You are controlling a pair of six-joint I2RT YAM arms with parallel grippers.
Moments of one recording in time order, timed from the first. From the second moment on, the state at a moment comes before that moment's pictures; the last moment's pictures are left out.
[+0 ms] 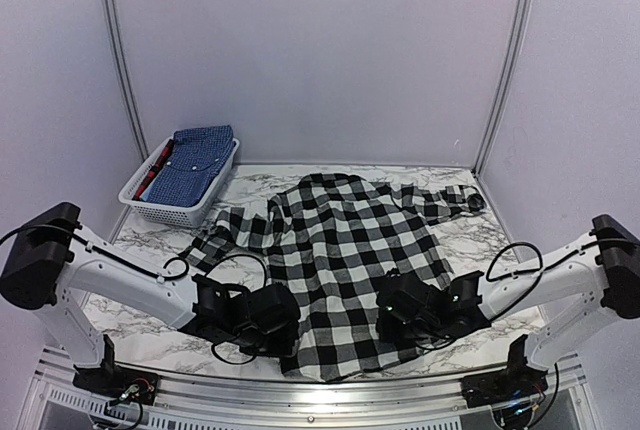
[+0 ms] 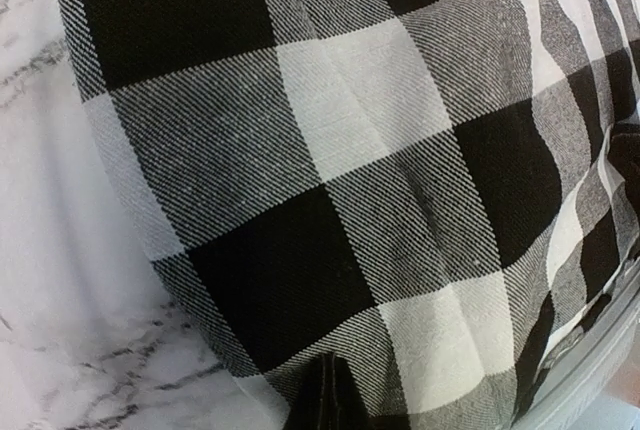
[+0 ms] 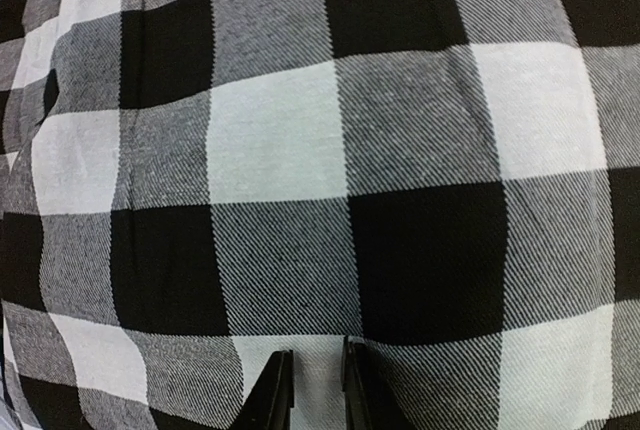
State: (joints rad) left arm -1.30 1.69 0.86 -0.26 -0.14 -1.13; right arm 1.17 1.42 0.60 -0.26 0.27 1.03
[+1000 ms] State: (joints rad) left arm -0.56 1.27 0.78 -0.56 -0.37 -0.93; right arm 1.11 1.52 0.99 -0.53 0.31 0.79
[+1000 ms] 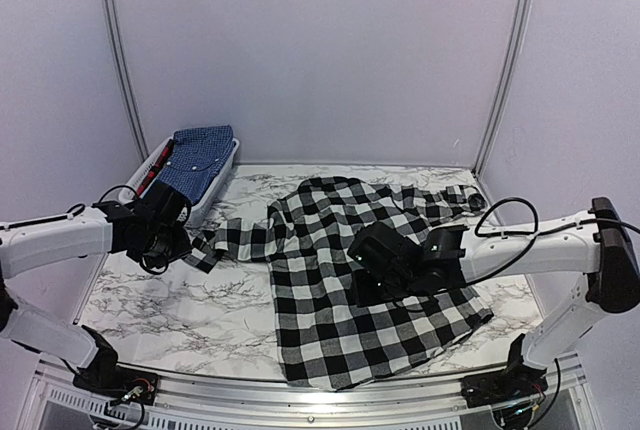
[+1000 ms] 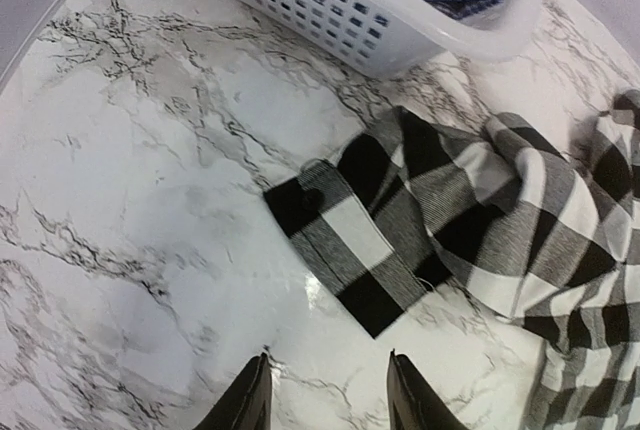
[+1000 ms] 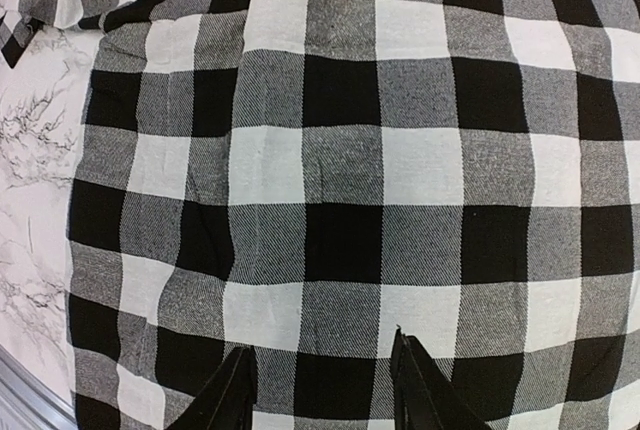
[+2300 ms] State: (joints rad) left arm -0.38 1.66 0.87 -0.32 -0.37 -0.72; right arm 1.06 1.53 0.99 -0.46 0.27 0.72
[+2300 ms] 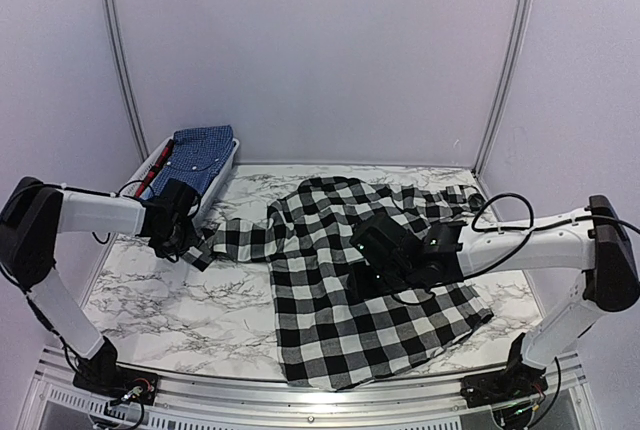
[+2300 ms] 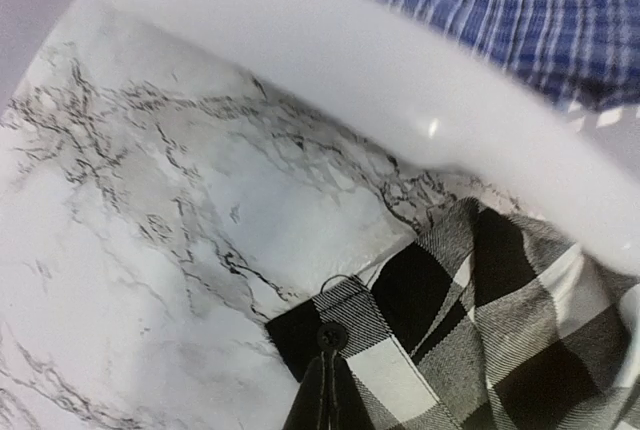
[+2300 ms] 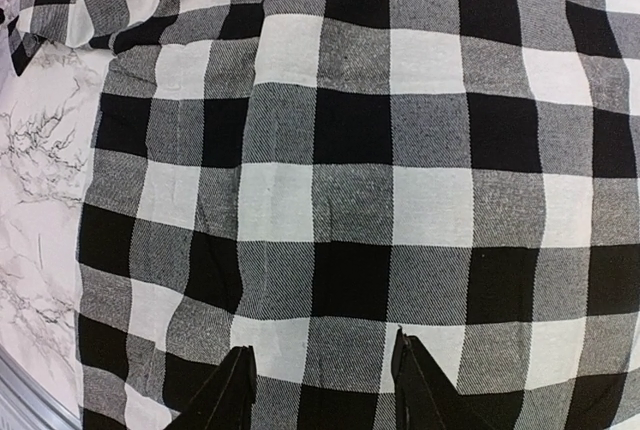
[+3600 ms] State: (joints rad) left arm -0.36 1.71 0.87 -0.23 -0.26 -0.58; right arm 1.04 1.57 1.01 -0.43 0.24 0.69
